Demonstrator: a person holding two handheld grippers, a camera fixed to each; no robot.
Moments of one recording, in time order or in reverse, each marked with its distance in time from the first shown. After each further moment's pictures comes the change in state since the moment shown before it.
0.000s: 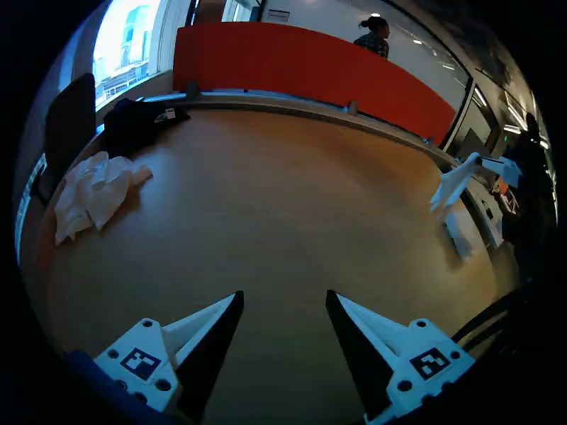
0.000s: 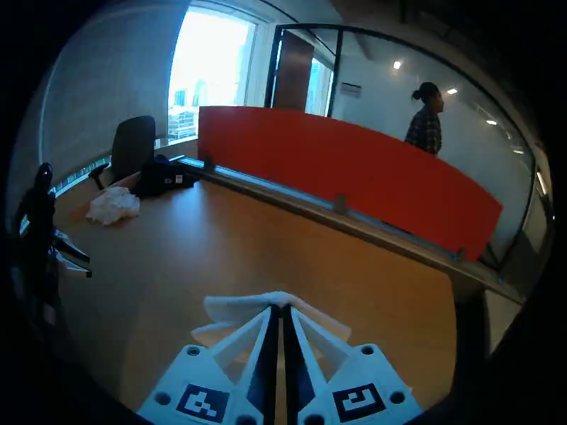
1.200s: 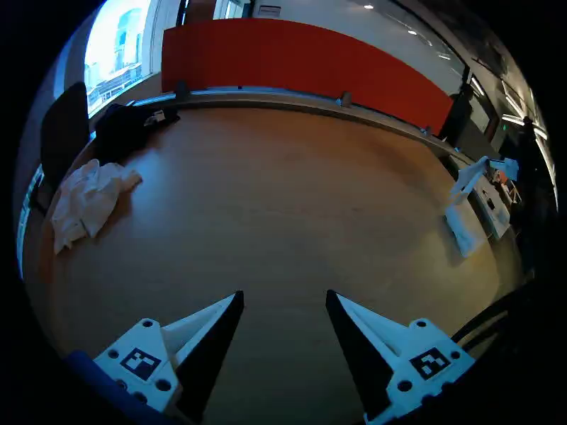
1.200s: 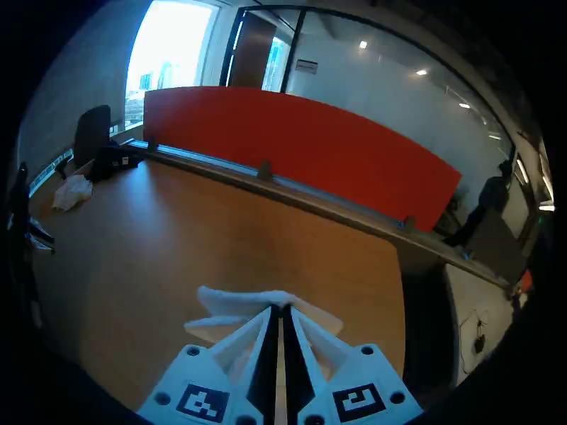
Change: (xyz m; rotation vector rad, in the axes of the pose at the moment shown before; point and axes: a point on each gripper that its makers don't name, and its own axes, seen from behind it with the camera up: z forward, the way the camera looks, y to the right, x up) left arm 0.003 0.019 0.010 0.006 -0.029 0.039; right arm -0.058 0.156 -0.041 -0.180 -0.117 0.037
